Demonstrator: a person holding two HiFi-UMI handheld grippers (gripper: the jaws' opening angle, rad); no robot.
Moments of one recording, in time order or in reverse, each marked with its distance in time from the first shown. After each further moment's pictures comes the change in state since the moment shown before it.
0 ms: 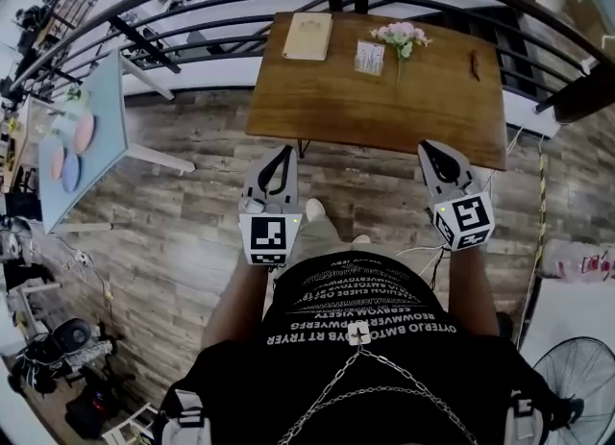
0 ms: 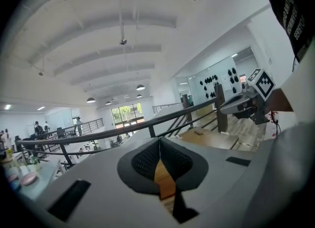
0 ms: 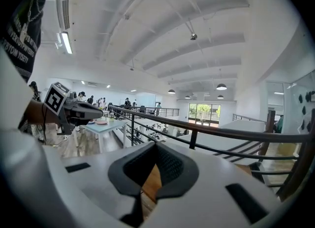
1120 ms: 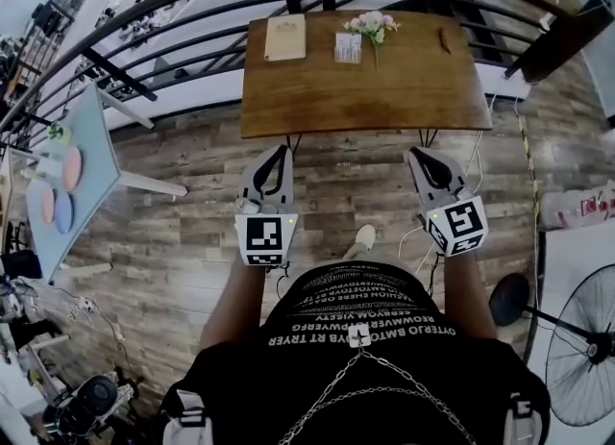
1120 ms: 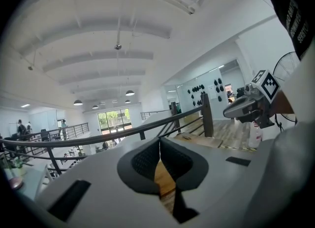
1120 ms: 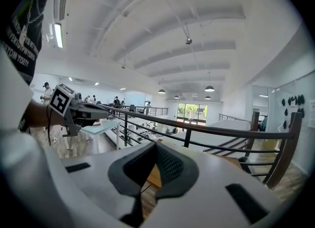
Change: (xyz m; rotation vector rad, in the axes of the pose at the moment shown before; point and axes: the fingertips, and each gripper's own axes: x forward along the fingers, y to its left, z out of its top) left arm -0.063 0.022 -0.010 0.009 -0.088 -0.157; right arm -0.055 0.104 0.006 0.026 0.013 -0.147
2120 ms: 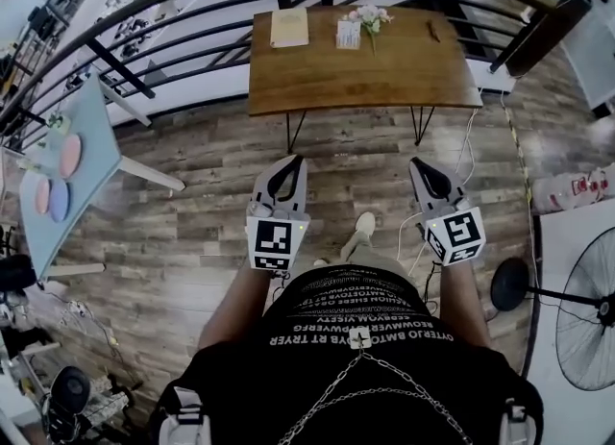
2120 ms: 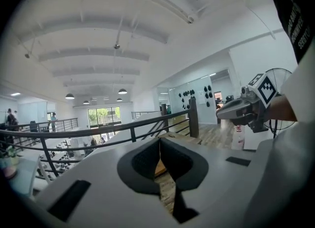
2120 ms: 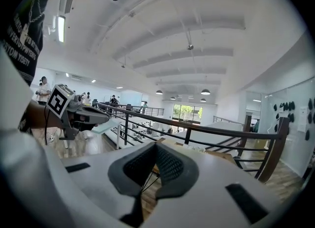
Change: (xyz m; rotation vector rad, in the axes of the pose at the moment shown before) left arm -0.132 -0.032 -0.032 -0.045 -0.013 -0.132; right arm -0.091 0.122 -0.006 -0.020 -0.003 -0.077
